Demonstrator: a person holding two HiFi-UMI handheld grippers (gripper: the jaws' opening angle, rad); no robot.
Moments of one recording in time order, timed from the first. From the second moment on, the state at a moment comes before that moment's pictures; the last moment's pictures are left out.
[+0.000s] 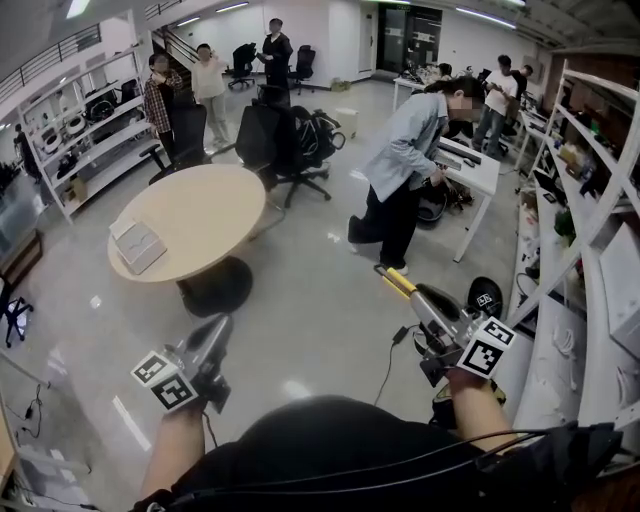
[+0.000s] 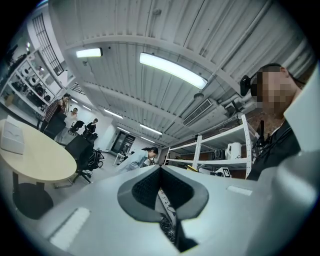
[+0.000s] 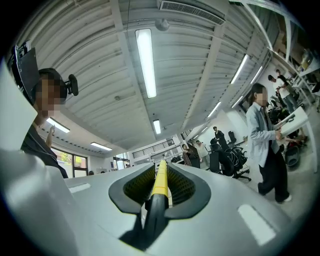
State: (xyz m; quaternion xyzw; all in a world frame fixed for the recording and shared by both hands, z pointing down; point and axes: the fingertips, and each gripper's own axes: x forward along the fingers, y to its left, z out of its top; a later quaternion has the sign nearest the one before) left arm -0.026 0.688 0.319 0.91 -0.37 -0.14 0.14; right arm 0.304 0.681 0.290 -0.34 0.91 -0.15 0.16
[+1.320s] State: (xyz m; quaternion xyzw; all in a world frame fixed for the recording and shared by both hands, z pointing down) left arm 0.174 0.604 0.338 0.93 -0.30 -0.12 0.18; right arm 0.474 0.623 0.323 -0.37 0.90 -0.17 0.17
